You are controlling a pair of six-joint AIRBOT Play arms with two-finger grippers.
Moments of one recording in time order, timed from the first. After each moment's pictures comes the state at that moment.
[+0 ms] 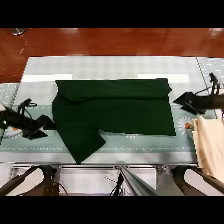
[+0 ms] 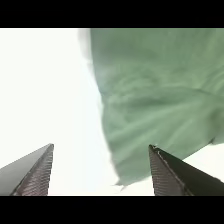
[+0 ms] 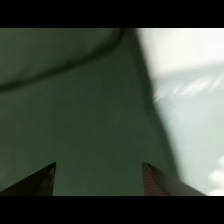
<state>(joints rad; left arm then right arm) 0.41 -1.09 0.61 1.11 -1.36 -1.42 -0.41 -1.12 0.79 -0.91 1.14 1.31</state>
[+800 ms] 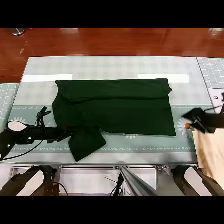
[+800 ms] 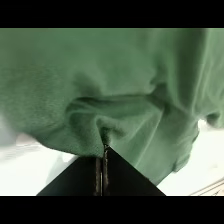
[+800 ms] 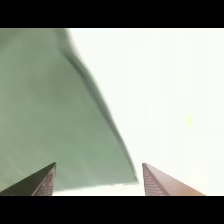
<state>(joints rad) 0.21 -0.97 0.30 0.76 -1.02 -1.26 -0.60 -0.94 0.61 -1.08 1.23 1.41</state>
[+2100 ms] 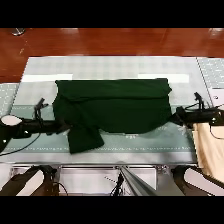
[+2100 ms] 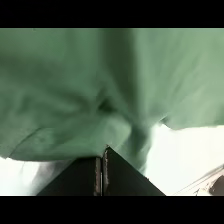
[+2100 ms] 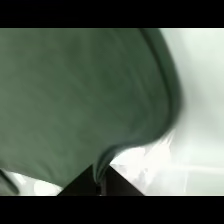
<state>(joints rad) 0.22 -0.97 0.42 0.69 -1.08 -1.18 -0.45 -1.23 0.67 -0.83 1.20 1.22</state>
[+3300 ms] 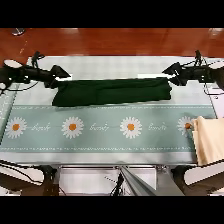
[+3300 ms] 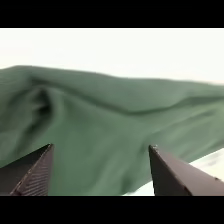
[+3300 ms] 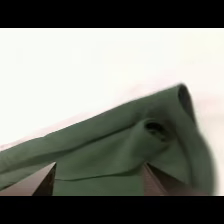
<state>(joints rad) 0.24 -1.72 1.41 0.76 -1.16 -1.32 -0.30 -1.76 1.42 -0.71 0.99 1.32</state>
